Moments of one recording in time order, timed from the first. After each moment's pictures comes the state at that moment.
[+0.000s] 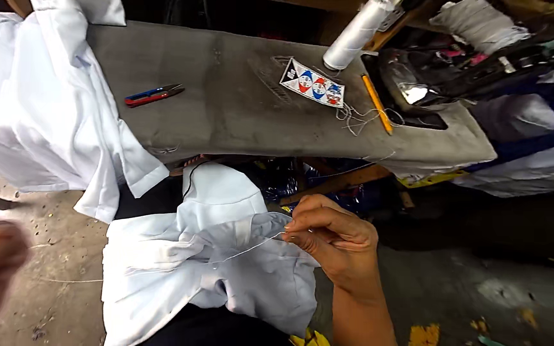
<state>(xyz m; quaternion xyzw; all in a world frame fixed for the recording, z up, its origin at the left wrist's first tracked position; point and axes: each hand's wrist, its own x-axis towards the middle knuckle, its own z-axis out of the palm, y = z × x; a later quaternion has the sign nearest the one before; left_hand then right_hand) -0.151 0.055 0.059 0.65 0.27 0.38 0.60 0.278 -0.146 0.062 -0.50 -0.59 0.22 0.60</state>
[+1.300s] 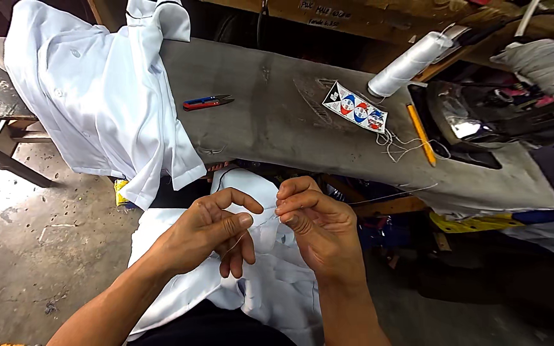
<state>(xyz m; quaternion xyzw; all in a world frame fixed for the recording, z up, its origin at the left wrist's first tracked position) 0.026 0.006 0.072 0.48 0.07 0.18 0.86 0.233 -0.087 0.073 -0.40 -0.55 0.33 0.66</state>
